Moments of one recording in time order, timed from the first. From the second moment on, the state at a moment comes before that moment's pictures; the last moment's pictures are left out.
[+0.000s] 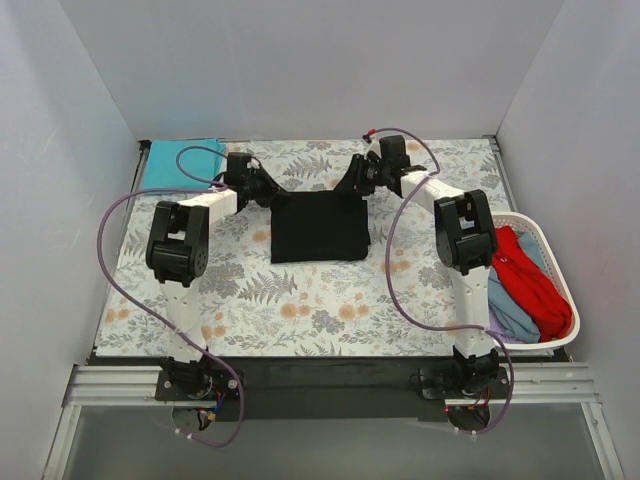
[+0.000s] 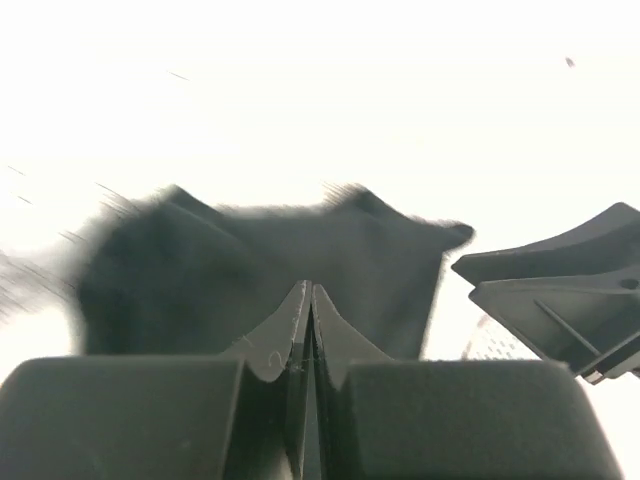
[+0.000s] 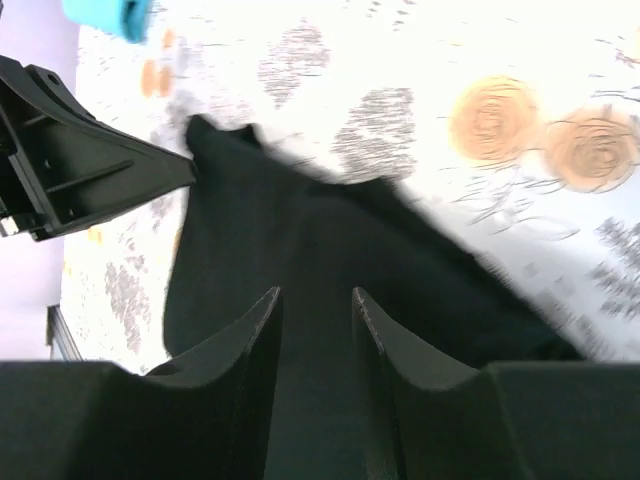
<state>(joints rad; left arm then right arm) -0.22 2.07 1.40 0.02 0.38 -0.86 0.33 2.21 1.68 -0.11 -0.62 0.50</state>
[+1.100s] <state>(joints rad) -0.09 2.07 1.50 -0.09 0.43 -0.75 0.23 1.94 1.36 -0.01 -0.74 0.59</state>
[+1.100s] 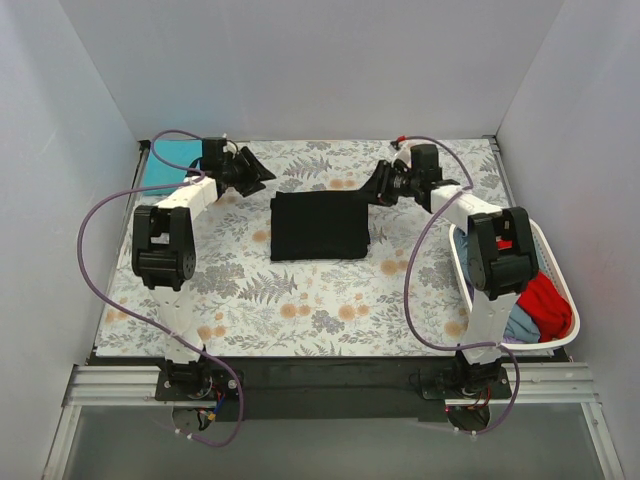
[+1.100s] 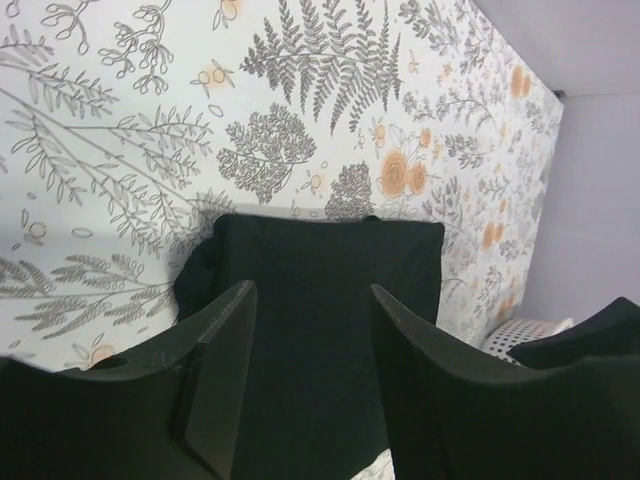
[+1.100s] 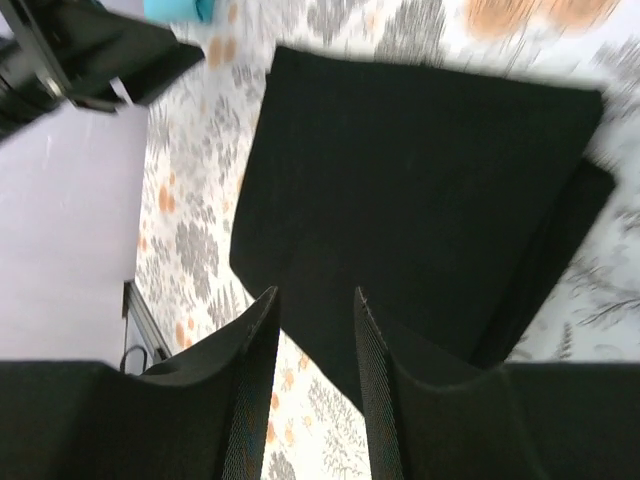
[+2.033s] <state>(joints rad) -0.11 2.12 1.49 -0.47 0.50 -0.52 0.26 1.91 0.97 0.04 -0.78 0.52</state>
